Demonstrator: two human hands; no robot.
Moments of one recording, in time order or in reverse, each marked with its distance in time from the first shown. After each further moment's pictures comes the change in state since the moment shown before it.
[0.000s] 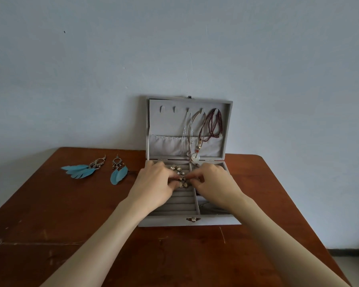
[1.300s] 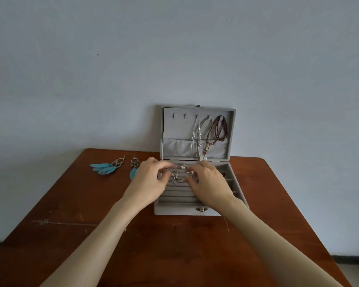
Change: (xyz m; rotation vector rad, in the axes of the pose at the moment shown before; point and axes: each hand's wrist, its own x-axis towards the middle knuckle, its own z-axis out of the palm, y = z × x) left_hand -0.038 -0.023 -0.022 -0.270 0.218 0.007; right_hand -0.016 -0.032 0.013 -0.018 0.171 -0.077
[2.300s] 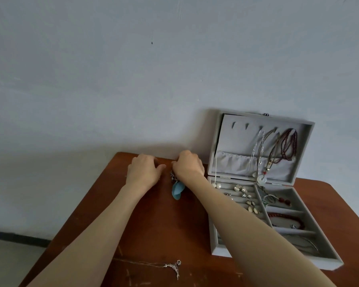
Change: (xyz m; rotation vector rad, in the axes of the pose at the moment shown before) left_hand 0.072 -0.138 -0.039 0.258 0.059 -0.422; right_hand 0.151 -0.106 0.102 0.090 -0.124 0.322
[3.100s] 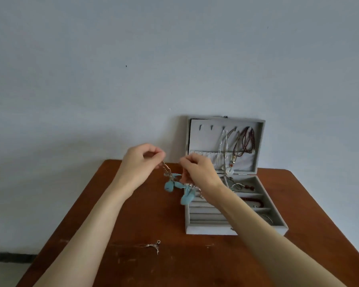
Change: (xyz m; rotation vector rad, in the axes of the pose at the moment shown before) left_hand -0.079 0.063 -0.069 -0.765 -0.008 0.150; right_hand -0.090 0.048 -0.079 0.833 -0.071 -0.082
